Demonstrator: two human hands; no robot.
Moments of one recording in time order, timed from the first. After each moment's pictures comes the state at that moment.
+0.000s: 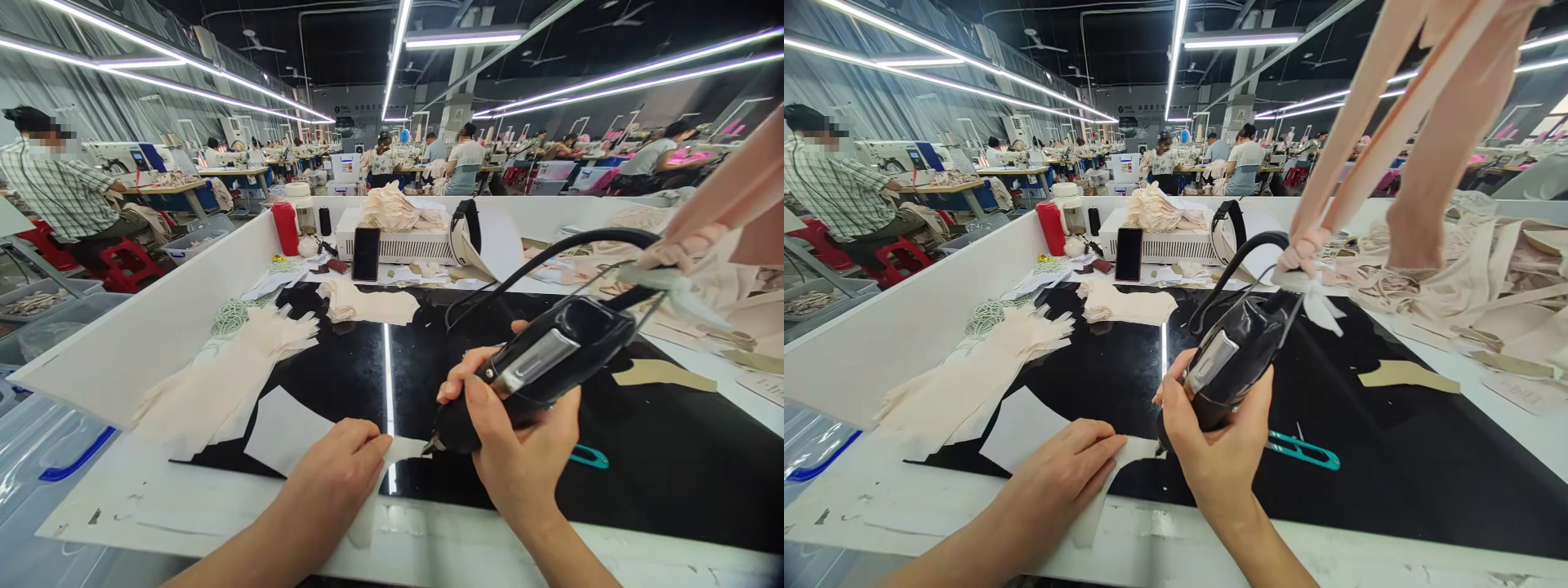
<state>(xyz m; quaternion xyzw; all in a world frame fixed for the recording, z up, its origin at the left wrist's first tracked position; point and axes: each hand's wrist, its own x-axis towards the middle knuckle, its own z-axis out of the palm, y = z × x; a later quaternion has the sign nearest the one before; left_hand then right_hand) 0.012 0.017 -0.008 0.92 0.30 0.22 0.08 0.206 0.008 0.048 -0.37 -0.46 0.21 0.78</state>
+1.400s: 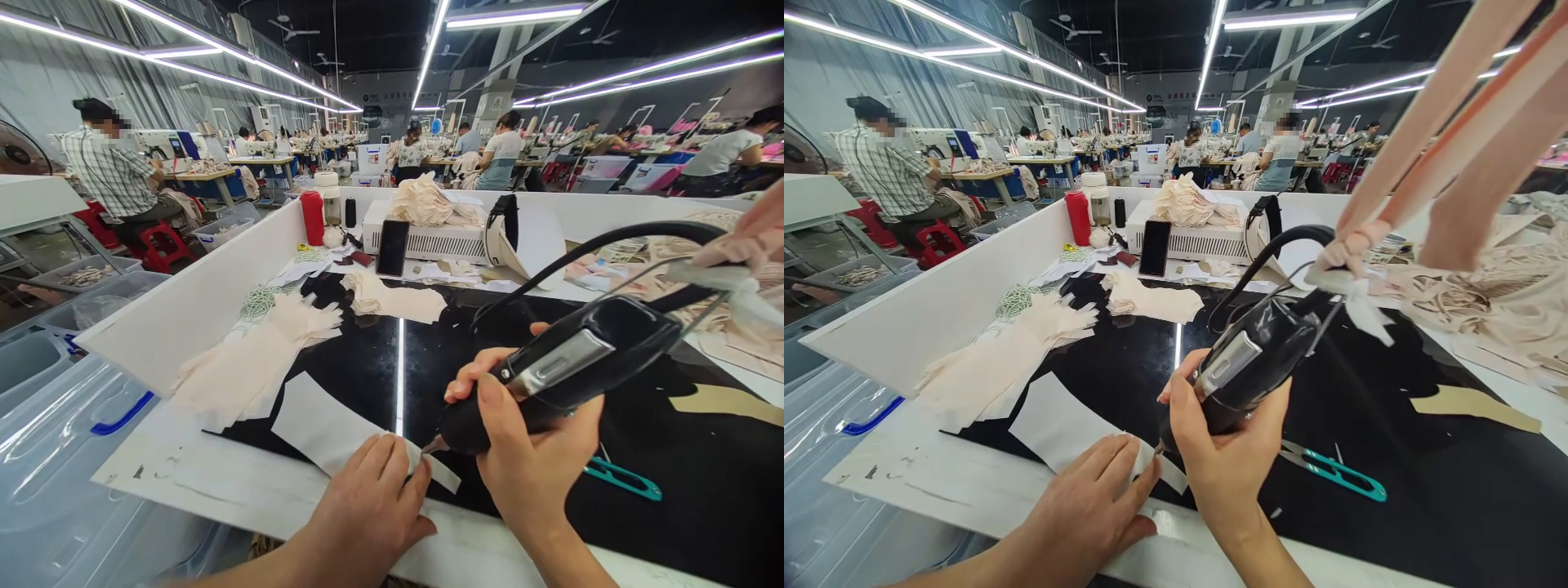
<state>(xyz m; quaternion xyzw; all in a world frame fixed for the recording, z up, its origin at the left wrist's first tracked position) 0.027 -0.012 -0.034 0.92 0.29 0.24 -0.10 0.189 0.014 0.049 -0.36 -0.44 0.24 0.78</state>
